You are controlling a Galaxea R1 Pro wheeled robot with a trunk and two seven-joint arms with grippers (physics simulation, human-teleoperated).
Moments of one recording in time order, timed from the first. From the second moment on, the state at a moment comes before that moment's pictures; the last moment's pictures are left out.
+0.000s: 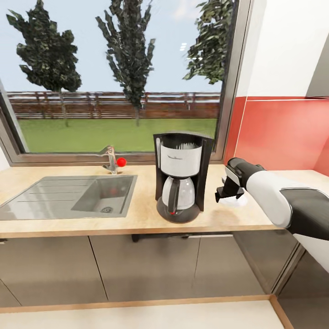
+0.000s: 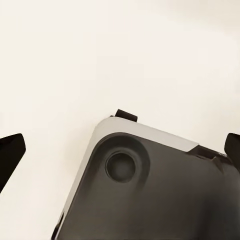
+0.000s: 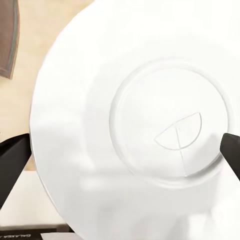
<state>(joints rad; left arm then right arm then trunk) 0.00 -0.01 -0.06 -0.08 0.42 -0.38 0.05 -1.54 -0.04 0.06 0.03 0.27 1.05 0.17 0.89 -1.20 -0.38</state>
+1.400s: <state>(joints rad) 0.00 -0.01 -0.06 -0.08 0.42 -0.37 0.05 -1.54 -0.04 0.06 0.03 0.27 1.05 0.17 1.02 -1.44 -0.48</state>
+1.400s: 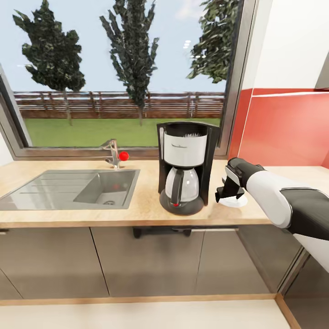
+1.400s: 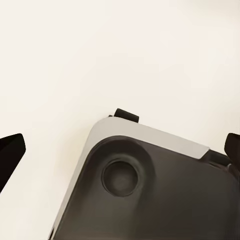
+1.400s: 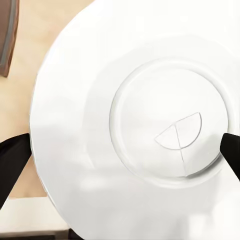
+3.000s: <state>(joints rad) 0.00 -0.01 -0.06 -0.08 0.42 -0.38 0.05 -1.54 -0.04 0.06 0.03 0.27 1.05 0.16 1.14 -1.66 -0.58</state>
